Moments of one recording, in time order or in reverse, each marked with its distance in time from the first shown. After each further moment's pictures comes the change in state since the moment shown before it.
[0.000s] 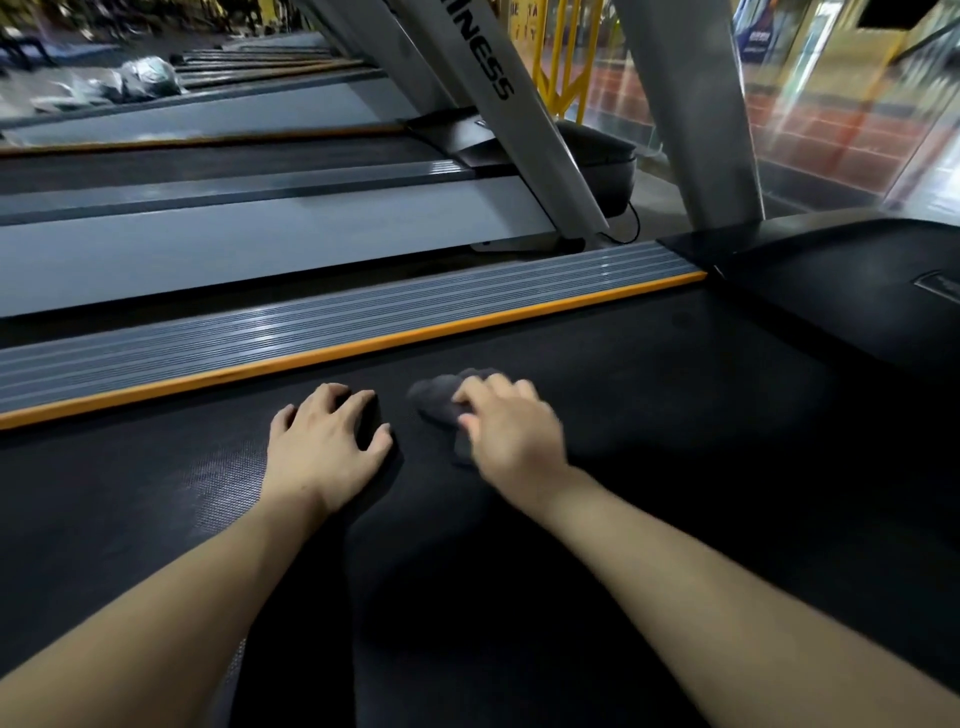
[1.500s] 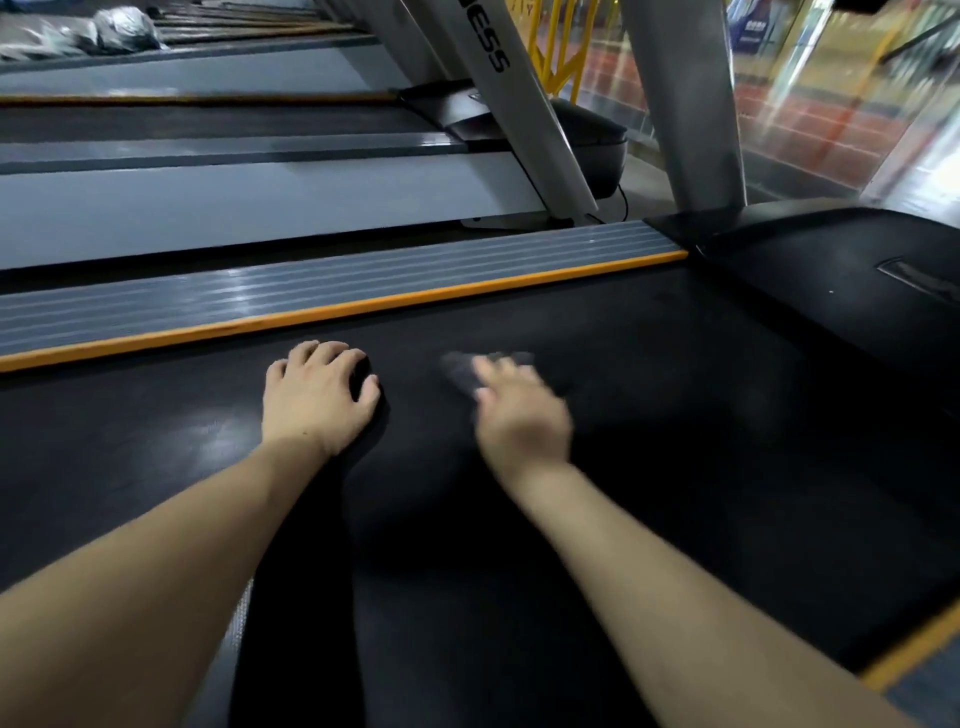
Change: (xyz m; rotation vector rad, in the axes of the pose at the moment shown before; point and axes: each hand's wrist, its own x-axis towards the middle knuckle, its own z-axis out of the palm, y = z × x) left_hand -0.003 0.007 -0.006 0.038 0.034 -0.007; right_hand -0.036 0.003 -0.004 0.008 -0.023 0.225
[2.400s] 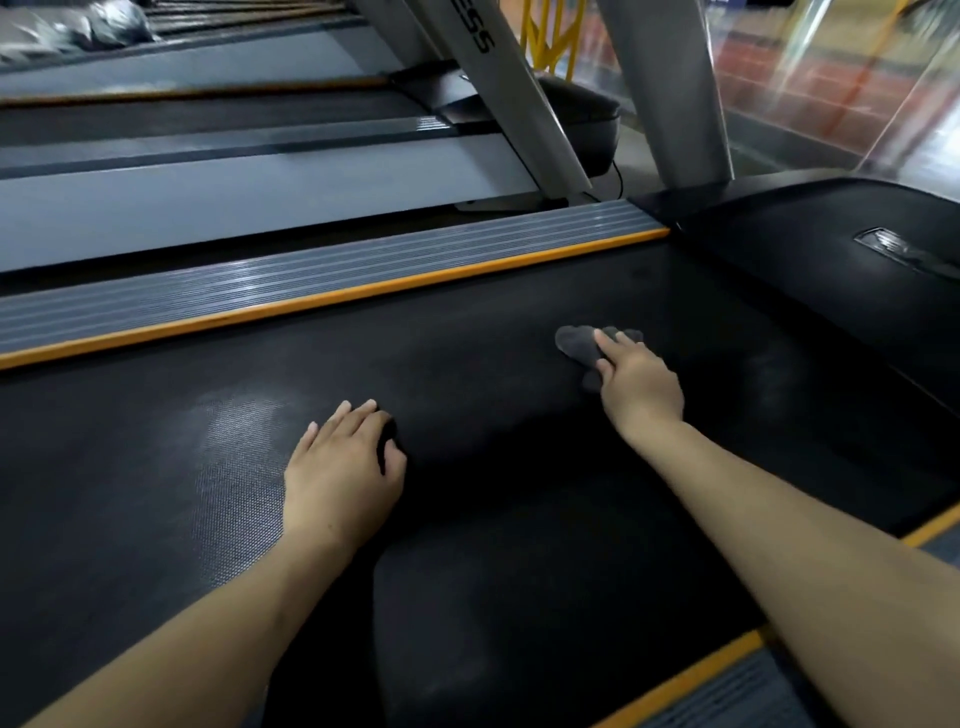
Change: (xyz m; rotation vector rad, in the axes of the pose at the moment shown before) left_hand -0.119 0.055 -0.019 -0.096 -0.084 -0.028; right_hand 0.003 0.138 -0.062 -0.024 -0.033 0.236
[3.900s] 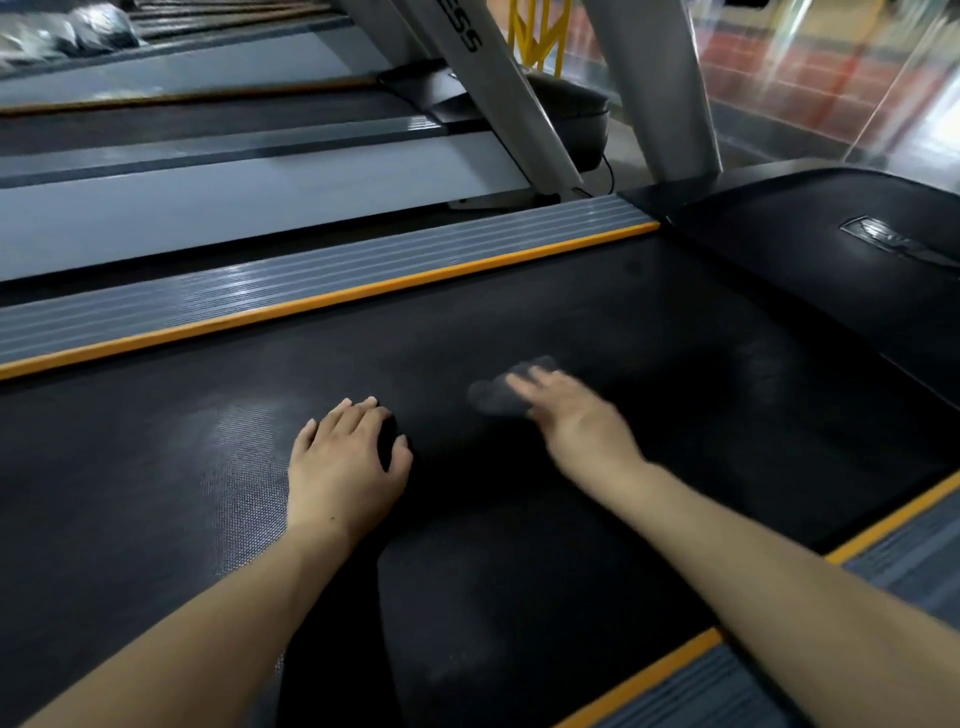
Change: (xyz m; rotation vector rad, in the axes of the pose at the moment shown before) left_hand 0.001 0.004 -0.009 -0.008 -0.006 0.010; right_hand -0.071 -0.035 0.011 0.121 -0.034 -0.394
